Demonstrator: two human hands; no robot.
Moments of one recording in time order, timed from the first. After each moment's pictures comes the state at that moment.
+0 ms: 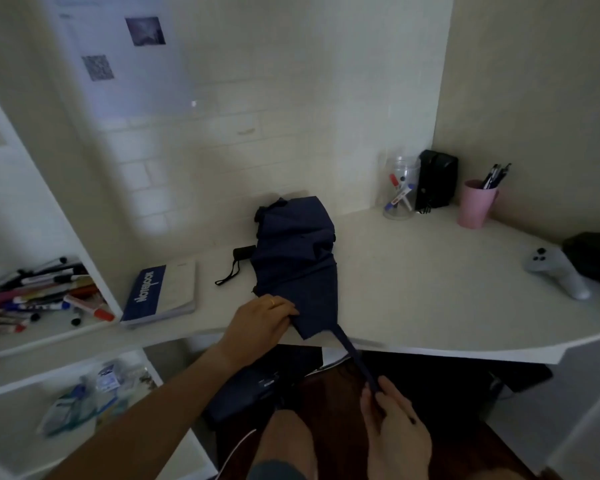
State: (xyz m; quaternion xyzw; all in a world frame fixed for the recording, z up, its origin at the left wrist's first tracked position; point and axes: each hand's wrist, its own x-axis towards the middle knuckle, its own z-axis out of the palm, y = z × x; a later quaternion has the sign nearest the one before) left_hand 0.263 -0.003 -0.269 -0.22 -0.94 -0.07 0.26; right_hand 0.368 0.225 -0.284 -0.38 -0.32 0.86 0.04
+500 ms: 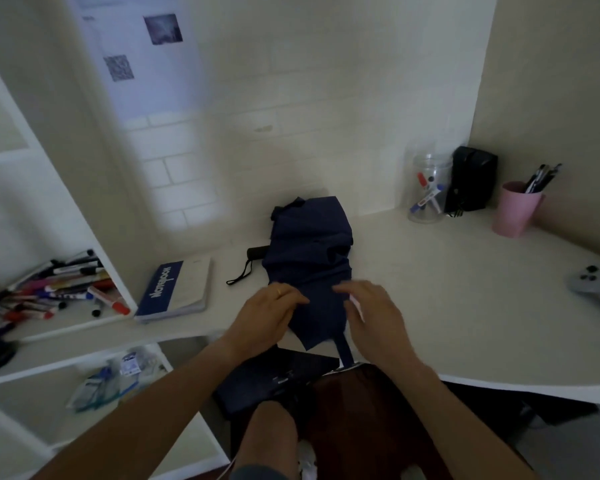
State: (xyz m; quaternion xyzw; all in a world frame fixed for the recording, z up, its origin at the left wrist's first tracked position) left_hand 0.242 0.002 -0.254 -0.20 -0.95 -0.11 0.24; right_hand 0.227 0.243 -0.244 0.26 -0.87 0.39 0.18
